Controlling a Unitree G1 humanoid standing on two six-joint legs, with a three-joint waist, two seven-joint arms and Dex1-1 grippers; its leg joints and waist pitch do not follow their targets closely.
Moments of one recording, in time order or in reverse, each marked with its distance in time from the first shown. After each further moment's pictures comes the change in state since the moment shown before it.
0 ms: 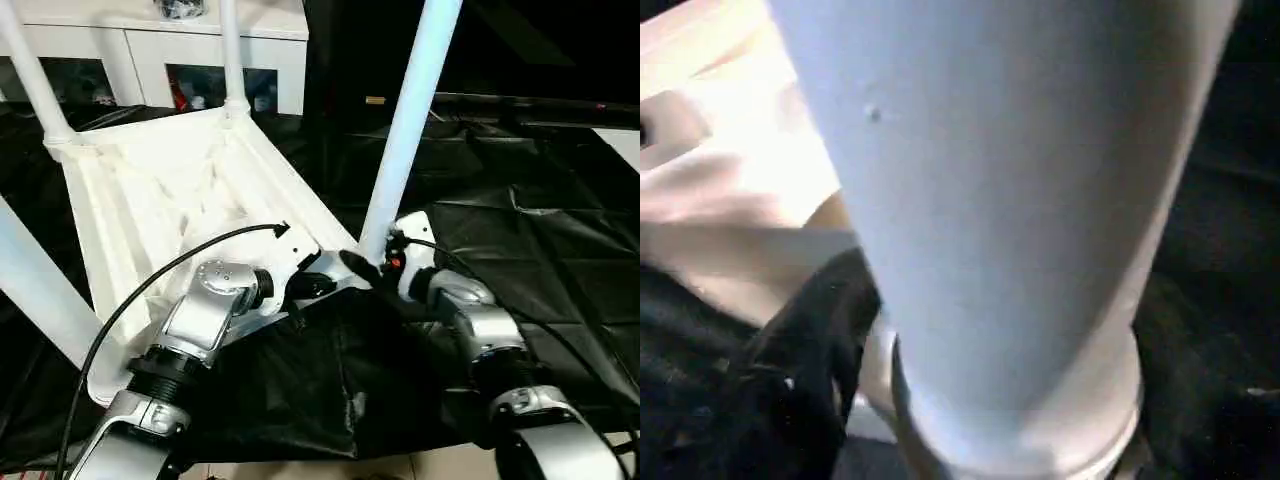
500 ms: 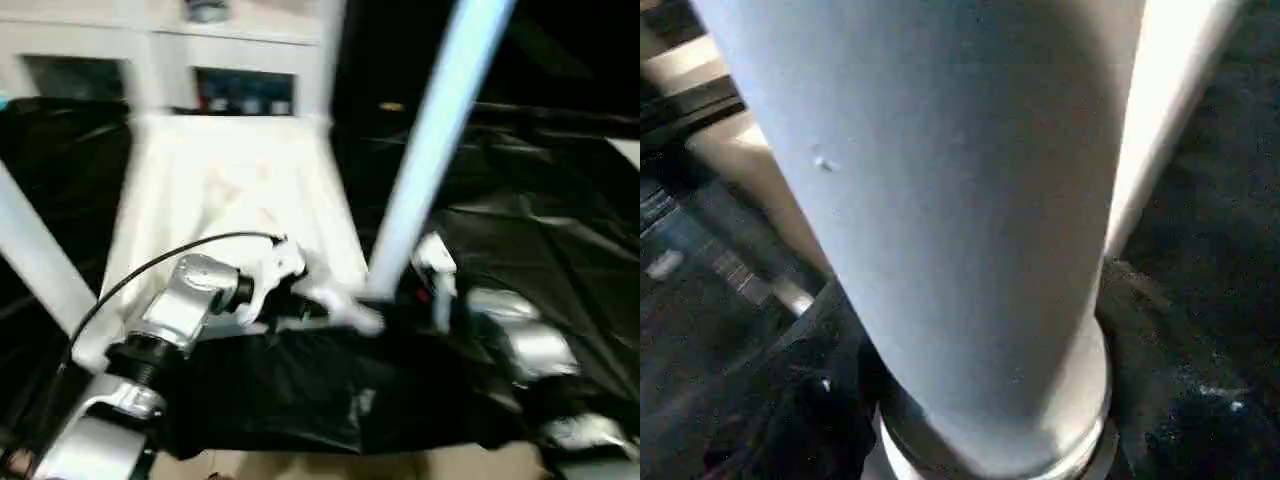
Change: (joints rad) left arm -0.041 0.064 -0.020 0.109 -0.028 -0.102 -0.151; right arm 0.061 -0.037 0.022 -0.092 0.028 0.053 0.089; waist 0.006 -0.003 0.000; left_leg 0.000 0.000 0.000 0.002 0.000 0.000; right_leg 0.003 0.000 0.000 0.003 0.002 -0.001
